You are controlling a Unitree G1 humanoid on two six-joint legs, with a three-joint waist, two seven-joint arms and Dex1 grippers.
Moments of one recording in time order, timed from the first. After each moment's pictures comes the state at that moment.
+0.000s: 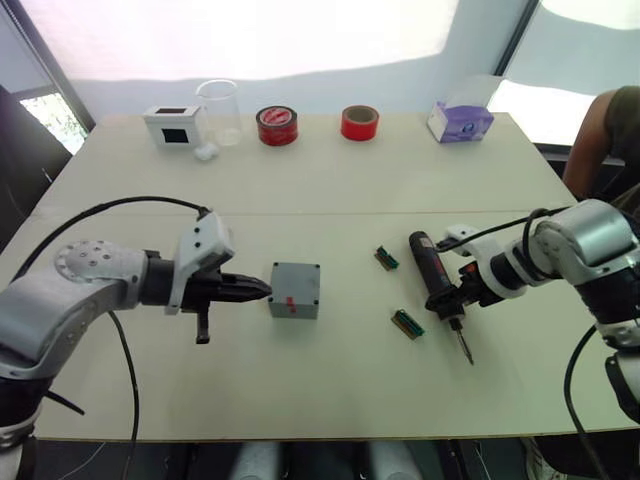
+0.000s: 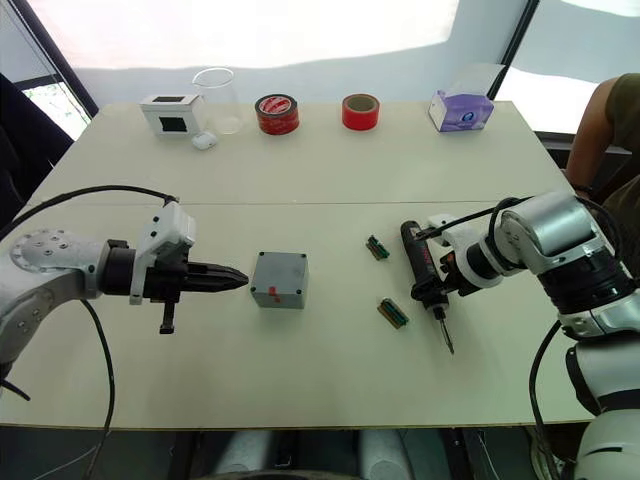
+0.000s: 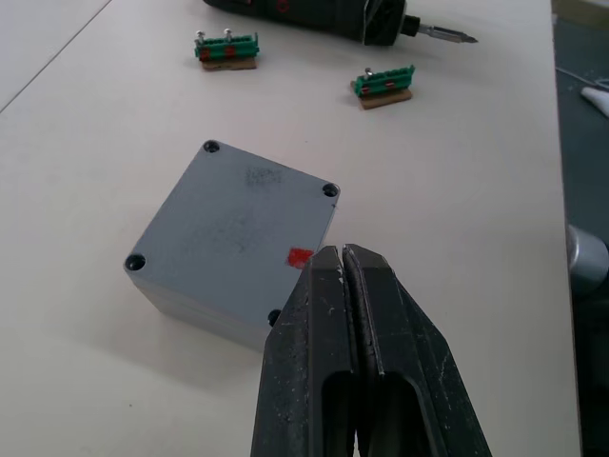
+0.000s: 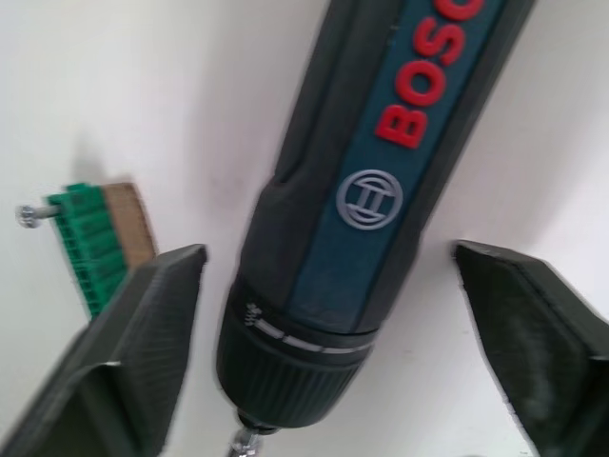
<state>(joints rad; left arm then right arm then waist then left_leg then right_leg) -0.37 0.99 0.03 -0.52 -0.72 0.88 -1.00 -0.87 -0.96 0.43 0.07 0.65 1.59 0.65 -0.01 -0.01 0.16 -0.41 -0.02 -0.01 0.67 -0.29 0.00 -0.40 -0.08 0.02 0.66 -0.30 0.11</state>
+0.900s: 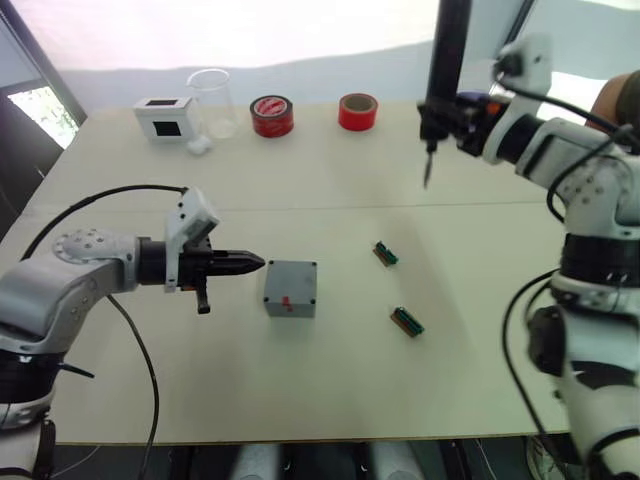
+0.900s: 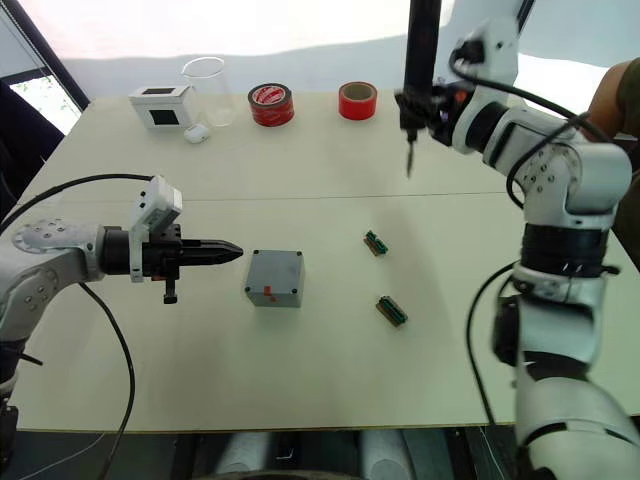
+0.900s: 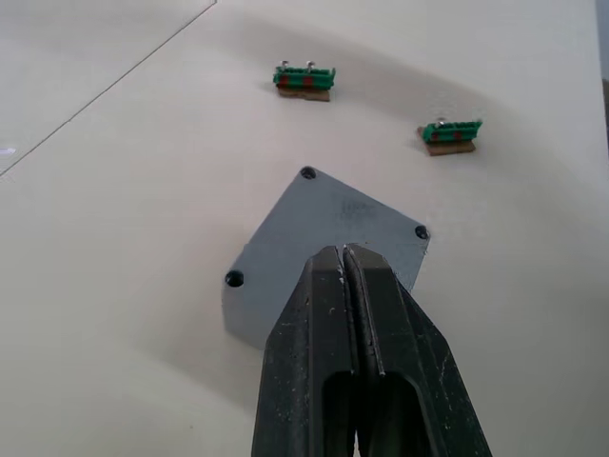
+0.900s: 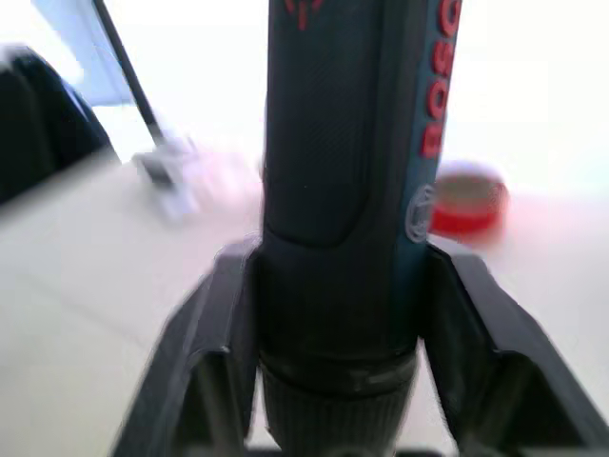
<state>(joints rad) -0.47 0.93 0.02 -0.29 -0.70 0.86 -1.01 -0.97 -0.44 -0.36 -0.09 0.69 0.96 0.38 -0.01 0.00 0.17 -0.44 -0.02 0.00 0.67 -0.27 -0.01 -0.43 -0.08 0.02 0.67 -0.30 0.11</state>
